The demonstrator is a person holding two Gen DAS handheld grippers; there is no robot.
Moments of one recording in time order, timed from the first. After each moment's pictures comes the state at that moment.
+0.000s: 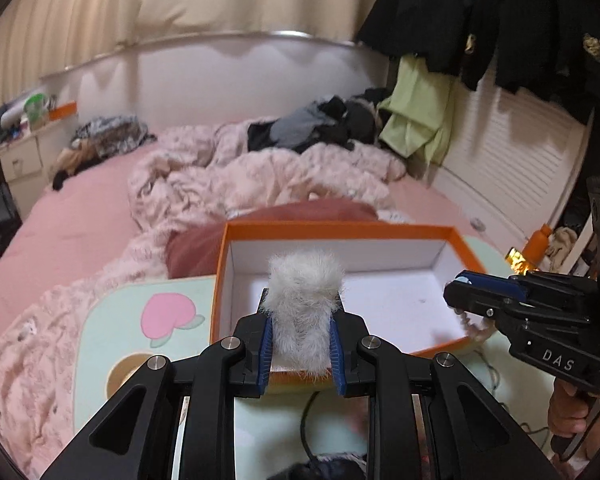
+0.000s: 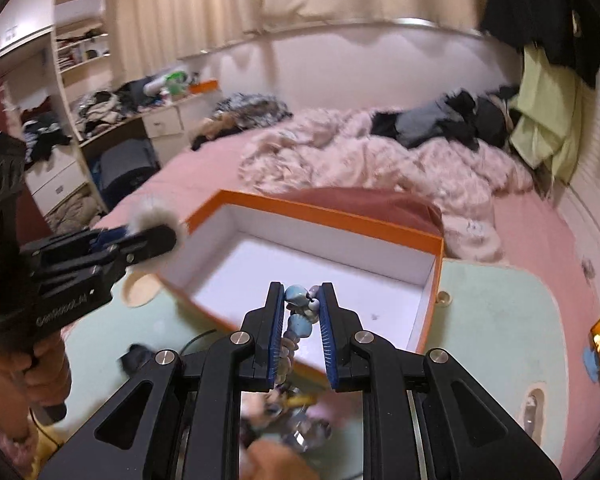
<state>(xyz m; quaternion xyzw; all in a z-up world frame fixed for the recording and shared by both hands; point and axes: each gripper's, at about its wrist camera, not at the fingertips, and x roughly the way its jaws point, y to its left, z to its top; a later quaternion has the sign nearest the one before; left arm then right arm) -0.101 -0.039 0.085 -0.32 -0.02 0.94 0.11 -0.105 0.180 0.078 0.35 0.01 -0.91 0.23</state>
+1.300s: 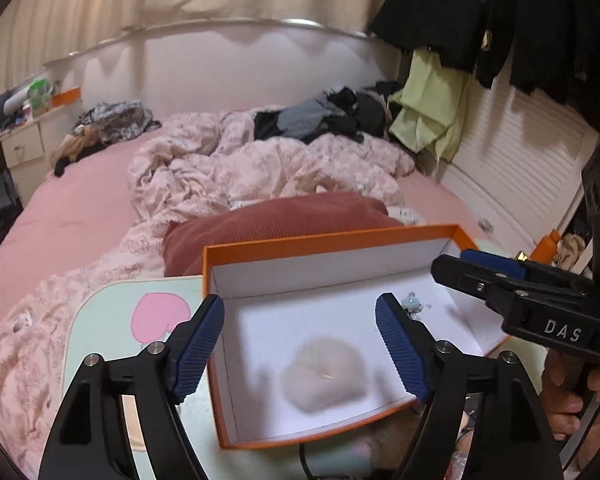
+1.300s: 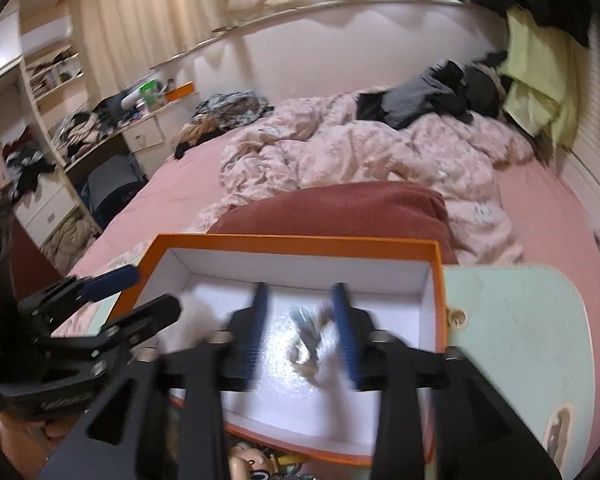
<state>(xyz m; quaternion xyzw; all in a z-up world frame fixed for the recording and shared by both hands) -0.107 -0.036 0.087 -0.33 -0.03 0.94 0.10 -0.148 0.188 0.077 0.36 -0.05 -0.91 0.21</state>
